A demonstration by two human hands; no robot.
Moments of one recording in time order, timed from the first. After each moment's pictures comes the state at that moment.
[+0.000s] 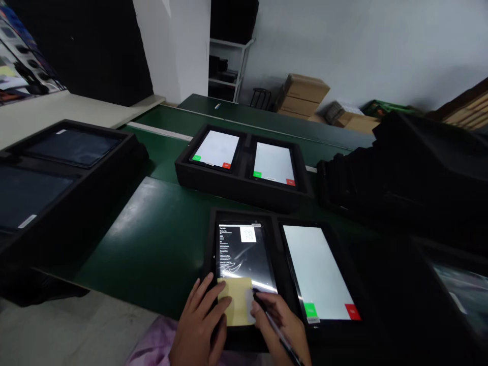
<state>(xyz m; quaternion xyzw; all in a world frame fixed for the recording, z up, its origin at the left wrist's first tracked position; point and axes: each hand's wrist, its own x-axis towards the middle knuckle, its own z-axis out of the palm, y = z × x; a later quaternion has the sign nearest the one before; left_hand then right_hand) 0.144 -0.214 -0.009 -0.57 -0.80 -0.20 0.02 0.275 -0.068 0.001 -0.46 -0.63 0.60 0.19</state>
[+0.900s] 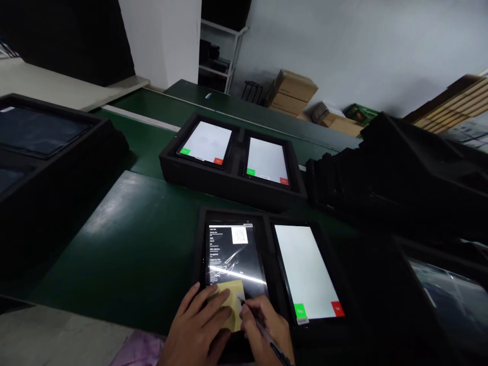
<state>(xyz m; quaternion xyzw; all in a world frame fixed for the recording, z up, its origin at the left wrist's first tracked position) 0.129 -0.191 -0.004 -0.63 -0.75 -0.19 -0.02 0.267 -0.067 -0.010 -0.43 -0.70 0.54 0.17</state>
